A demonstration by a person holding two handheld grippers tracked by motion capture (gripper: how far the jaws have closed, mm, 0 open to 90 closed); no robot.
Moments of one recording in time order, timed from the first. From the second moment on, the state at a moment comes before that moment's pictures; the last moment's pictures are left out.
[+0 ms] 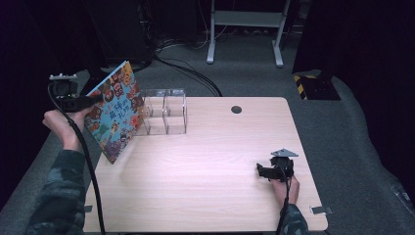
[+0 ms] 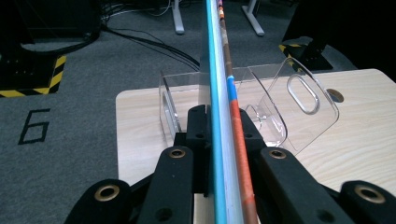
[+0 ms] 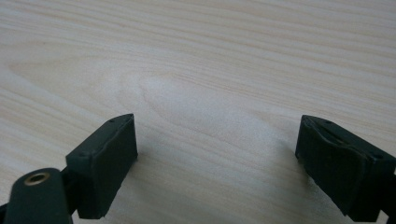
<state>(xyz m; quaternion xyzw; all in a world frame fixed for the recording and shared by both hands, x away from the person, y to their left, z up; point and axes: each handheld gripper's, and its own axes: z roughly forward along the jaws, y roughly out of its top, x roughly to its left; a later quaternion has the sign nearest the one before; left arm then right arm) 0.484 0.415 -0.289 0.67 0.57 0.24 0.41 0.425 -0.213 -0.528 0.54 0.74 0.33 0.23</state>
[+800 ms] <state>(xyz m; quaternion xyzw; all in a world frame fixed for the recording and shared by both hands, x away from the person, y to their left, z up) 0.492 0.414 -0.309 0.61 0.61 0.24 0.44 0.424 -0.213 -0.528 0.54 0.74 0.33 0.23</state>
